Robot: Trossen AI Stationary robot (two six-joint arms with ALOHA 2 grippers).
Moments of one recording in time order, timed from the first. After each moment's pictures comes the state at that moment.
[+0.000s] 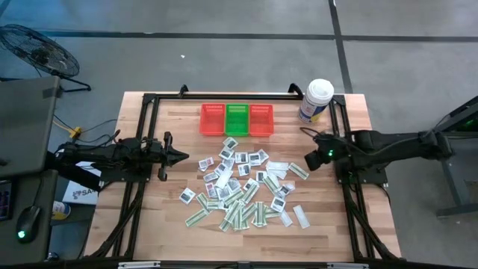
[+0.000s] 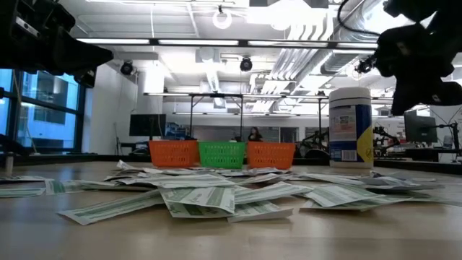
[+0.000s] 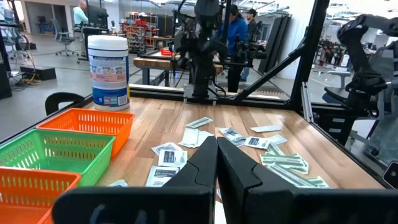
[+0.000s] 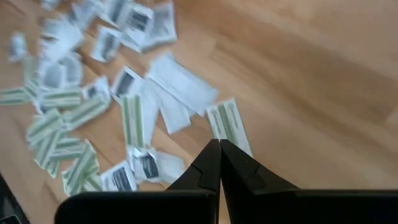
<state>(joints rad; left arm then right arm) -0.08 0.01 0.01 0.03 -0.09 -0.08 -0.03 0.72 0.54 -0.81 0.03 1.07</state>
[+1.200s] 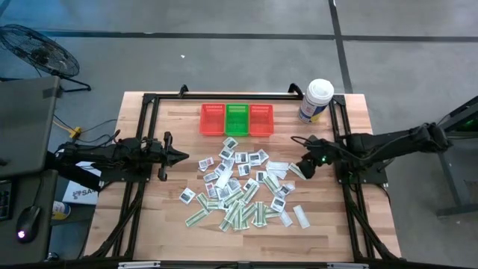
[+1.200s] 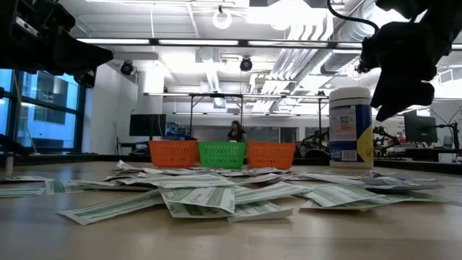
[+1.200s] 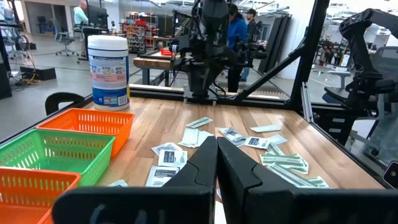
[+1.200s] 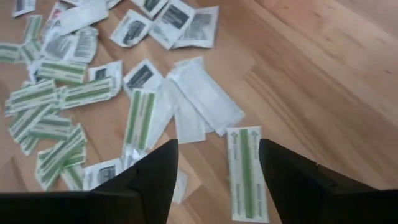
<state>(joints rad) -0.08 0.01 0.01 0.03 -0.09 -0.08 0.07 0.84 0.54 -0.64 0.12 0.83</state>
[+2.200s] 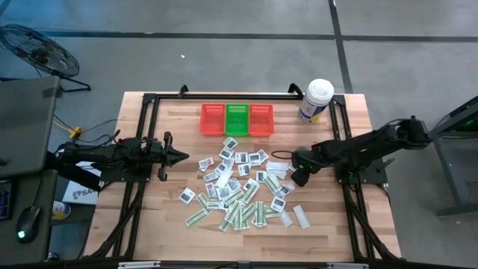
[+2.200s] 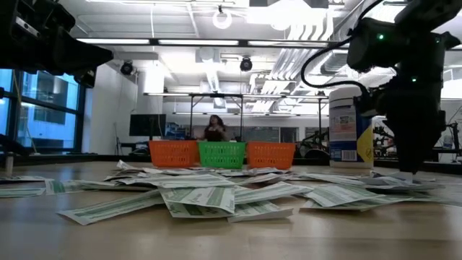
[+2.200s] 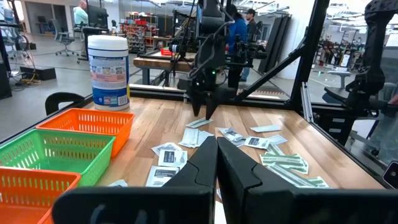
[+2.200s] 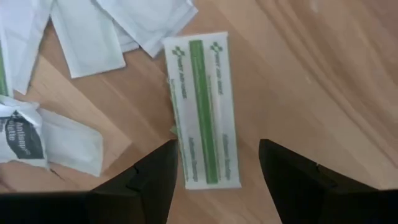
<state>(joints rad) -0.08 0.01 0.01 0.03 -0.09 -0.08 0.05 1.29 0.54 -0.64 0.01 0.85</state>
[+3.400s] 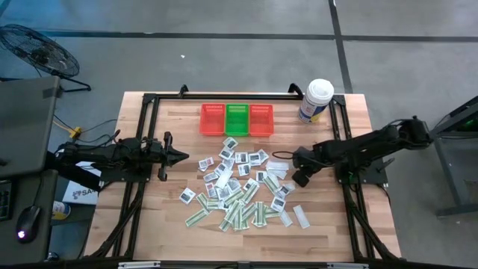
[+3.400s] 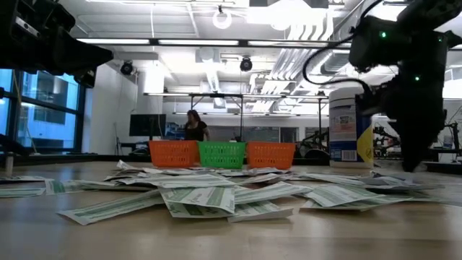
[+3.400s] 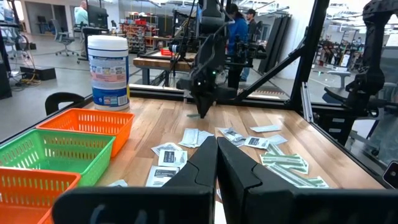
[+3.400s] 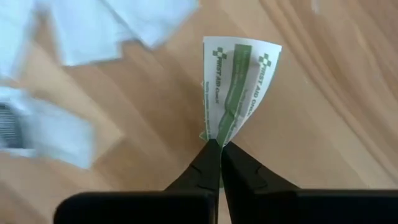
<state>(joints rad) -0.08 0.01 0.01 0.03 -0.09 -0.08 0.05 1.25 0.54 -0.65 0.02 0.81</state>
